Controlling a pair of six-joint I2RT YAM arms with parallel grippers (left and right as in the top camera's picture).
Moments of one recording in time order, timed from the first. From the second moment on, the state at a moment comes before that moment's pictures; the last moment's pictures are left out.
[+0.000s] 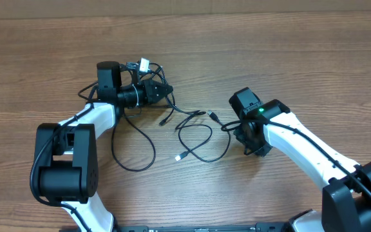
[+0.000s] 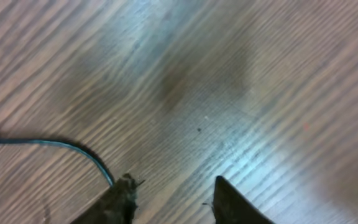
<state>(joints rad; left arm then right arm) -0.04 1.91 0.99 0.18 1.02 -0.52 0.46 1.60 1.03 -0.97 0.14 1.19</state>
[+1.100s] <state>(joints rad) -0.04 1.91 0.99 0.10 0.90 -0.52 0.46 1.60 1.03 -0.61 -0.16 0.88</state>
